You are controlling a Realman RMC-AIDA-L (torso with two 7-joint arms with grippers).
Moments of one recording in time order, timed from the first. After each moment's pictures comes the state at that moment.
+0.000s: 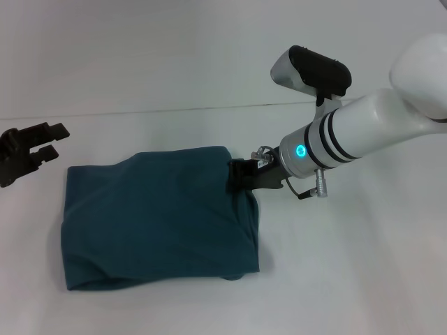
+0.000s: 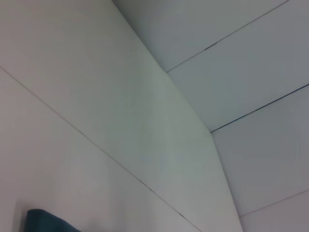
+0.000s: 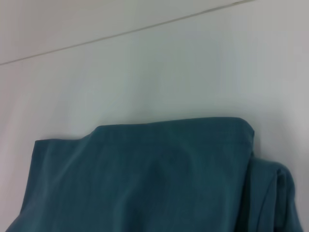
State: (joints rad) left arm -0.55 -2.06 0.41 0.77 2.06 1.33 -2.41; right arm 1.08 2.09 -1.04 -0.32 -2.38 -0.84 2.83
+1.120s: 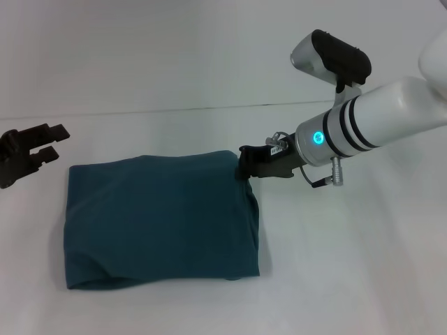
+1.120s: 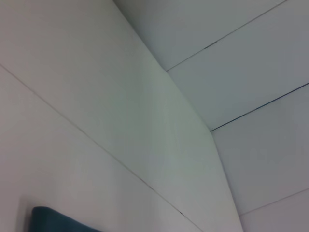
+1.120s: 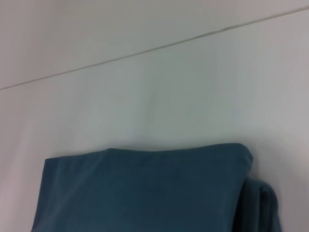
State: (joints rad) left arm -0.55 -2.06 0.41 0.77 2.06 1.34 -2.41; right arm 1.01 2.08 -1.04 -0.46 -2.37 -0.93 2.85
